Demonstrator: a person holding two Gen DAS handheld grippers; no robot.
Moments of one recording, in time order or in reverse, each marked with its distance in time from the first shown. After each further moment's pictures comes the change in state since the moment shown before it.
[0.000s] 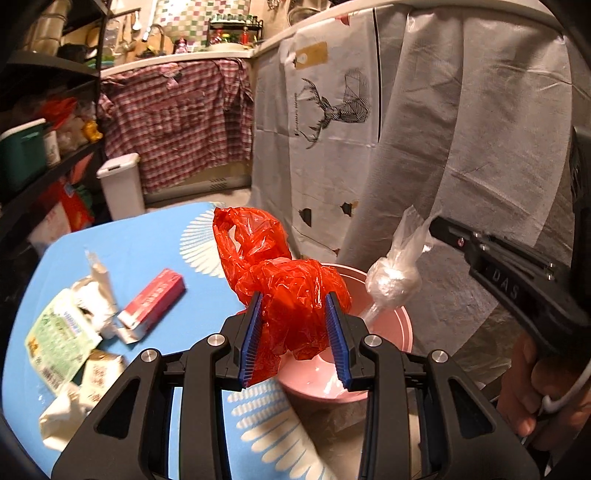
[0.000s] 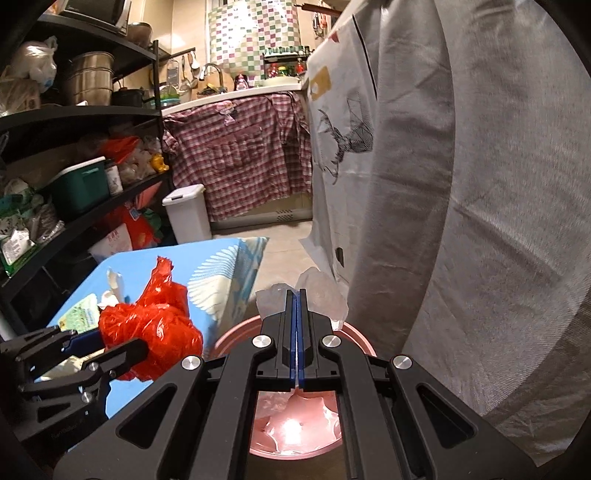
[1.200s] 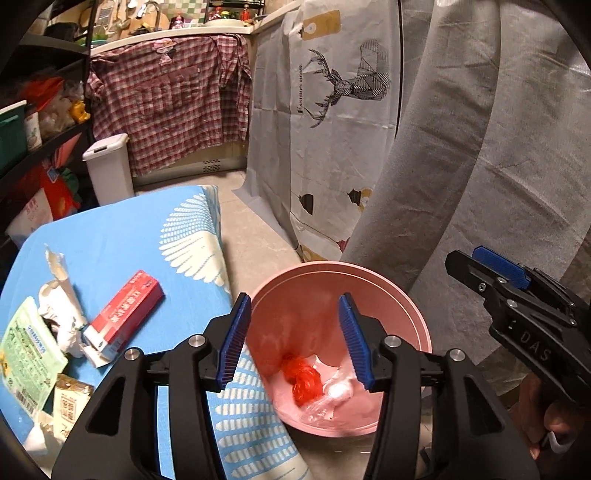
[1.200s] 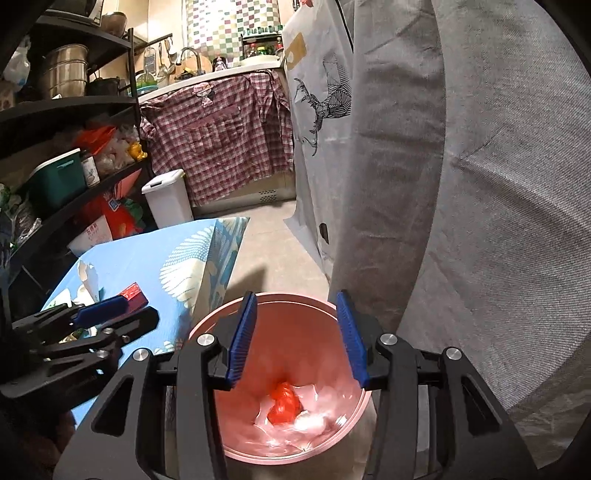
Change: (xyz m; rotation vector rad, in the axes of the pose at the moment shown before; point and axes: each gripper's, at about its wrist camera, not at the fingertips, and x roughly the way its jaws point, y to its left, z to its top) left arm 0.056 0.010 0.012 -0.025 0.059 -0.013; right arm 0.037 -0.014 -0.011 0.043 0.071 -0.046
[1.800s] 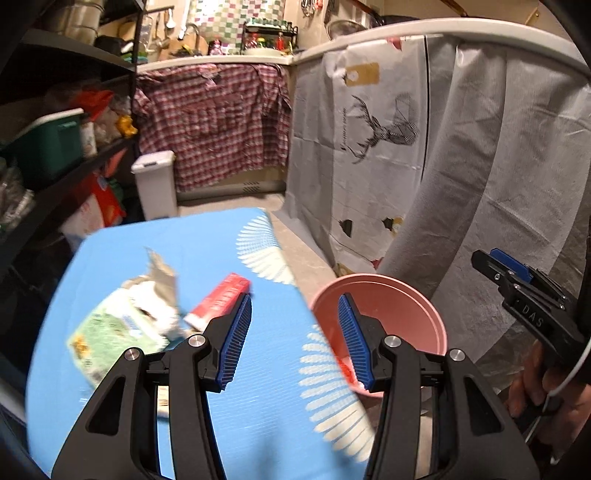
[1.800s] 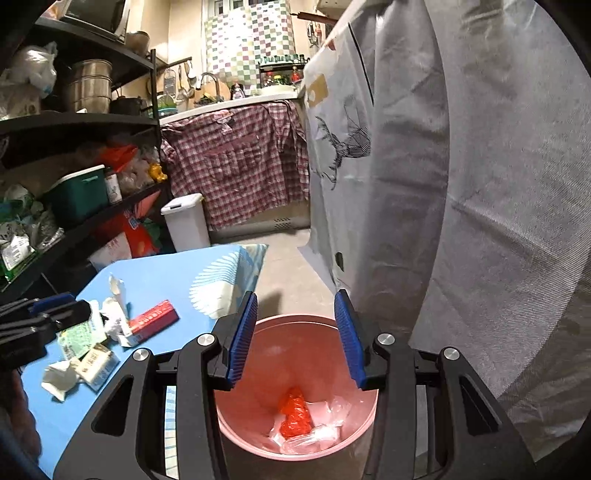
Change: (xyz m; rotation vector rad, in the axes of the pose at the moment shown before) left arm -0.104 0.056 -0.010 -0.033 -0.095 0.110; right arm -0.050 0.022 0.004 -0.025 -0.117 0.049
